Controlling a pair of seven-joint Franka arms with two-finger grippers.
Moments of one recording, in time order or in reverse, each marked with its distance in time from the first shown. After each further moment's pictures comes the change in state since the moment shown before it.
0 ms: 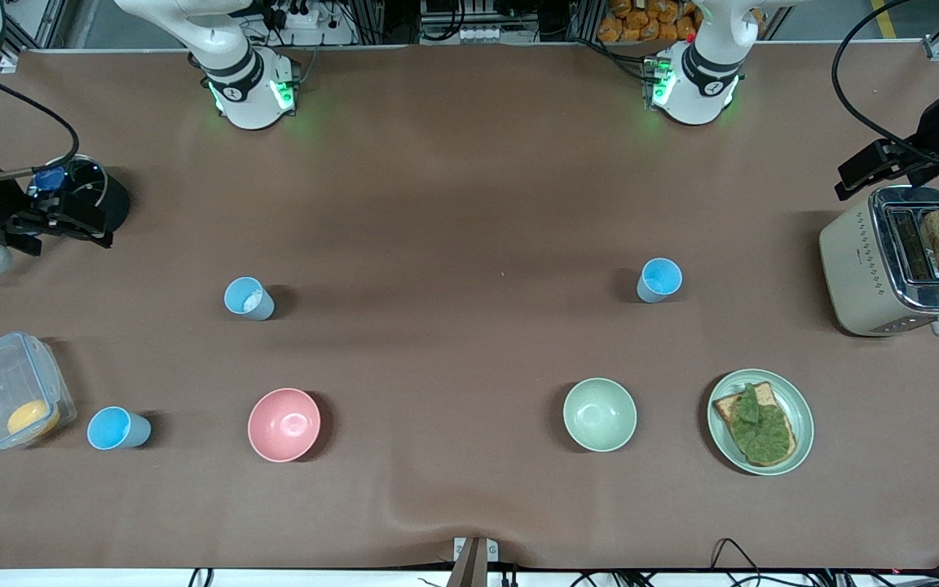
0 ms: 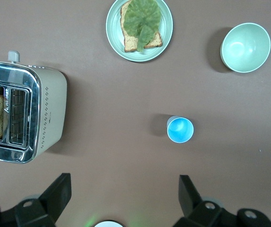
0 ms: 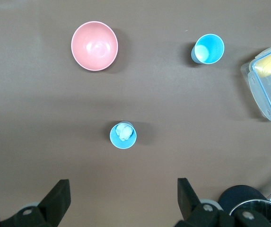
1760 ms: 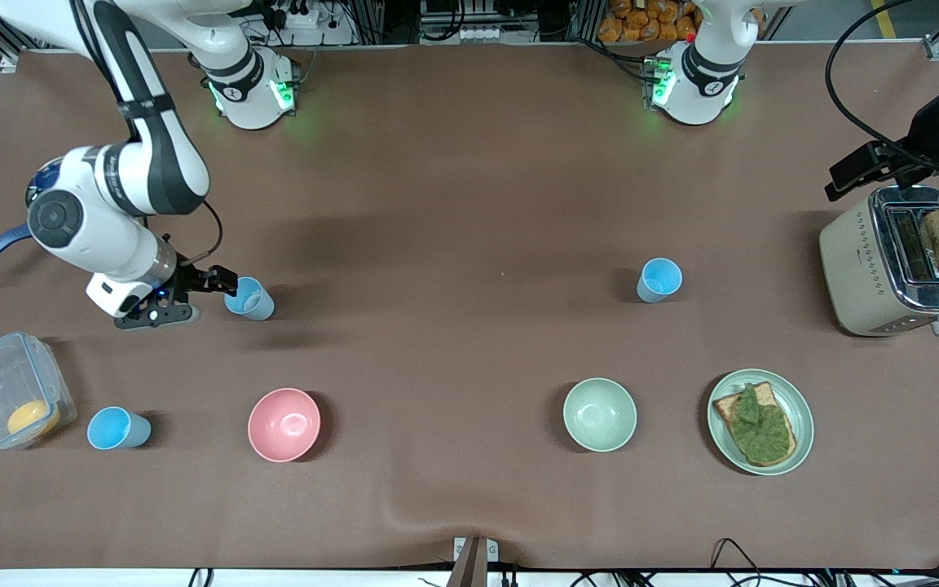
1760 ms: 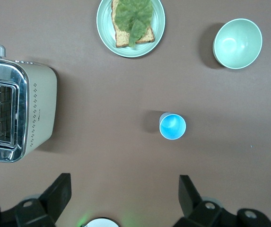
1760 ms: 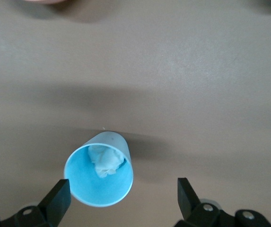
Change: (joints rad) left arm 0.000 0.009 0.000 -0.006 -0.037 0.000 -0.003; right arm 0.019 0.078 0.010 -0.767 0.002 0.821 -0.060
